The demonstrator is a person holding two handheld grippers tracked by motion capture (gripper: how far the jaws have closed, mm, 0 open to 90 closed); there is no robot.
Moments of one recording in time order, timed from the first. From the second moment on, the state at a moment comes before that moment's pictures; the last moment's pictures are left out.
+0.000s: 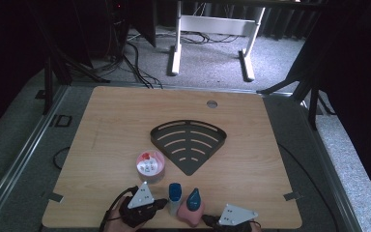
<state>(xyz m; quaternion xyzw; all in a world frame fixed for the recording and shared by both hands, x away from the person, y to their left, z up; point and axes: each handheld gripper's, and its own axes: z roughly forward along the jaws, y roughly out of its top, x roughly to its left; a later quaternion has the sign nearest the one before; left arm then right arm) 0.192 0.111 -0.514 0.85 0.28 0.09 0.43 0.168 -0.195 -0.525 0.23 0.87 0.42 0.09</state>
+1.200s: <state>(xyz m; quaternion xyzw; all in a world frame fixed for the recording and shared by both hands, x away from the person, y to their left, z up) 0.215 0.100 -0.527 0.86 0.30 0.09 0.40 0.156 -0.173 -0.525 0.19 0.88 0.44 0.06</state>
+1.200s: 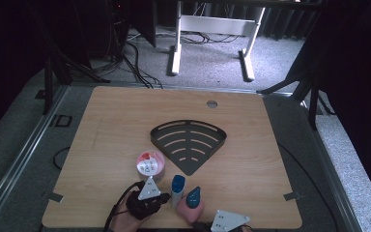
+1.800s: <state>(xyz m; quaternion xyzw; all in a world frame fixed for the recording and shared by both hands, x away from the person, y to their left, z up) 0.247 0.071 -0.528 0.86 0.30 0.10 0.40 0.166 -0.168 -0.525 0.20 0.87 0.44 0.07</state>
